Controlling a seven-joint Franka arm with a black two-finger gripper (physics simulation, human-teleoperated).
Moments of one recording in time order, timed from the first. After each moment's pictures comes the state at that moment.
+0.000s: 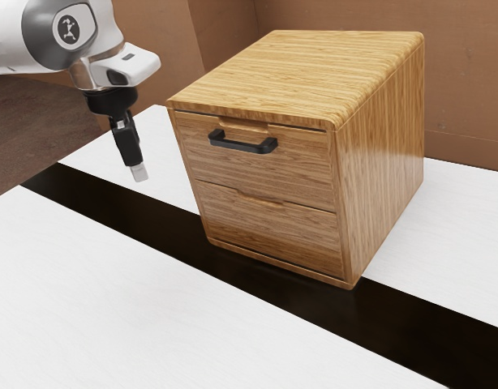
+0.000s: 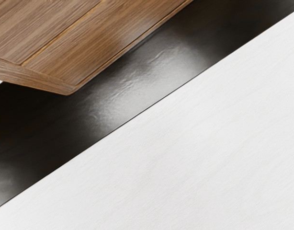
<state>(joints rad) -0.50 0.18 0.85 -1.26 -0.12 1.40 0.90</state>
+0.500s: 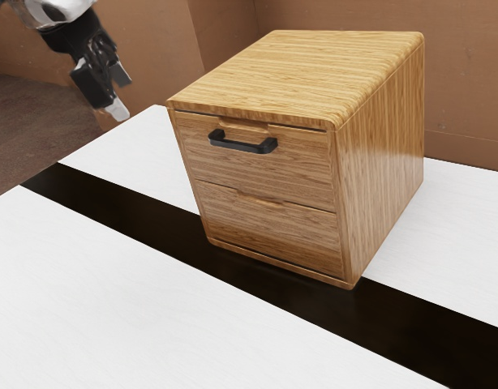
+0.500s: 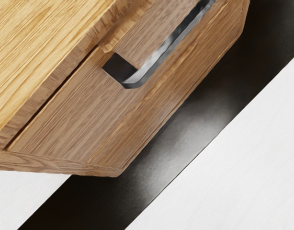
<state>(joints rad) -0.55 0.09 0.75 -1.11 -0.16 1.46 1.08</state>
